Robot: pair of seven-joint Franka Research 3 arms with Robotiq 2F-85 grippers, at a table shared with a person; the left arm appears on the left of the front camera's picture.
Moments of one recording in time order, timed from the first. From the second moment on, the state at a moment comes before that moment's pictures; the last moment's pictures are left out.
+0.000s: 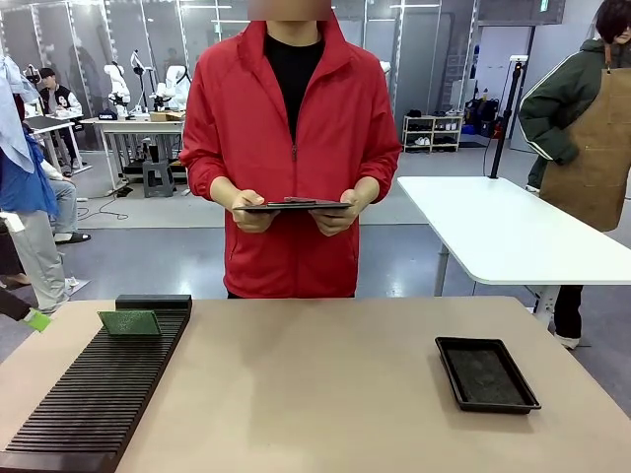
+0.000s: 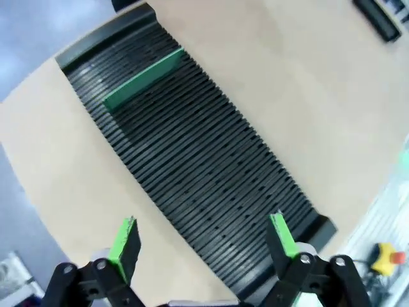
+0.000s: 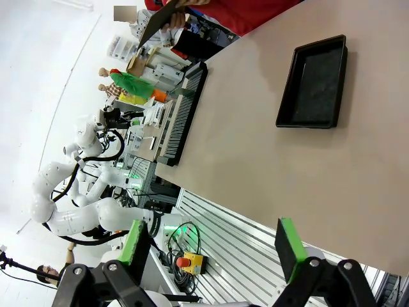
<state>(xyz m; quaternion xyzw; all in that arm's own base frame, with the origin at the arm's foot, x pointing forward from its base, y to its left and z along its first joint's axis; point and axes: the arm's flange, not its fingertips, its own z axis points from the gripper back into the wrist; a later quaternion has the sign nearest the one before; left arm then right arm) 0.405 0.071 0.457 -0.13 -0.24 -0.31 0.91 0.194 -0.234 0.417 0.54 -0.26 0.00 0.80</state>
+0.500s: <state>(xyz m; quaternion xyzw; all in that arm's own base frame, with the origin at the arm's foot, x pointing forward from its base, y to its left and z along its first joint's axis) 0.467 0.026 0.454 0.02 -0.18 -0.45 0.88 0.194 -0.234 0.417 0.53 -0.26 0.00 0.80</state>
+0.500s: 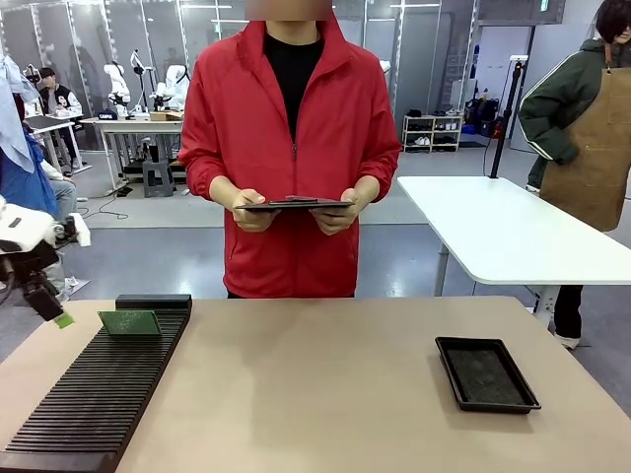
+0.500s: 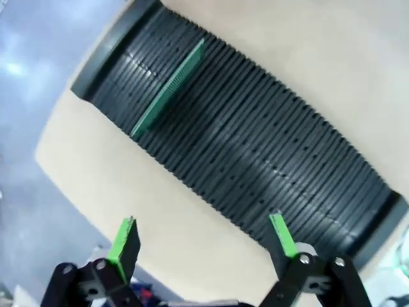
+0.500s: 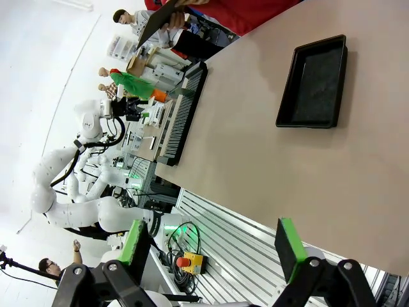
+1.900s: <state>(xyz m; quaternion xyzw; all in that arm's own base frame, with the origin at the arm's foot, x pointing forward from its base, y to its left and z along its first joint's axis) 0.563 -0.011 0.399 0.13 -0.08 -0.73 0.67 0.194 -0.234 0.417 0.53 -0.26 0.00 0.80</state>
